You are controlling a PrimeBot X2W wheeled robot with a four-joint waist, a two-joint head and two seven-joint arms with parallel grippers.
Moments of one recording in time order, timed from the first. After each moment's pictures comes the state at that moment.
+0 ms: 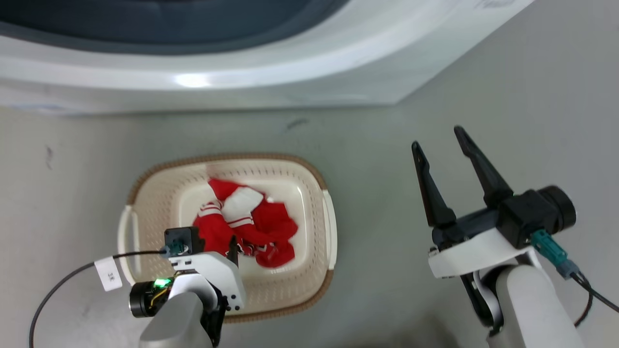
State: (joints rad) left arm -0.61 0.06 -0.21 1.23 -0.38 -0.03 -0.26; right arm -0.29 -0.05 0.19 0.09 0.03 0.13 -0.24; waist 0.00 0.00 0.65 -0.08
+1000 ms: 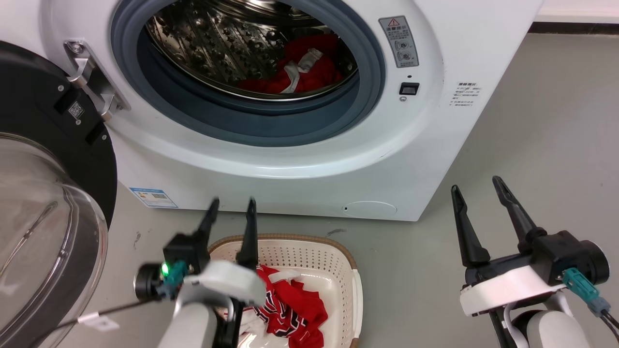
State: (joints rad) left arm -0.22 0.05 -0.20 0.35 -0.25 0.03 -0.26; right arm -0.10 -0.05 0.07 0.01 0.04 0.13 -0.18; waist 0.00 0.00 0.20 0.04
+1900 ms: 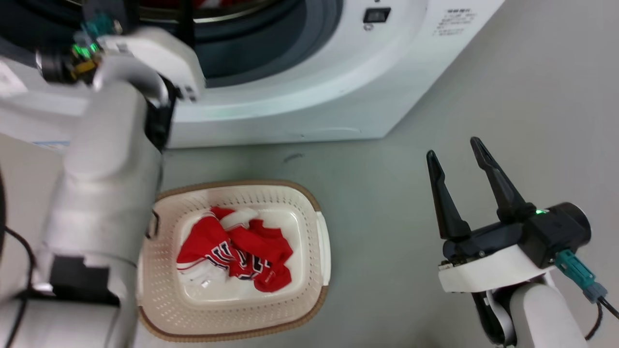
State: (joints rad) left arm -1.05 0.17 -0.16 0.86 -0.20 -0.05 -0.19; right arm -0.19 -0.05 0.16 -0.05 0.08 0.13 -0.21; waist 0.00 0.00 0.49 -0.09
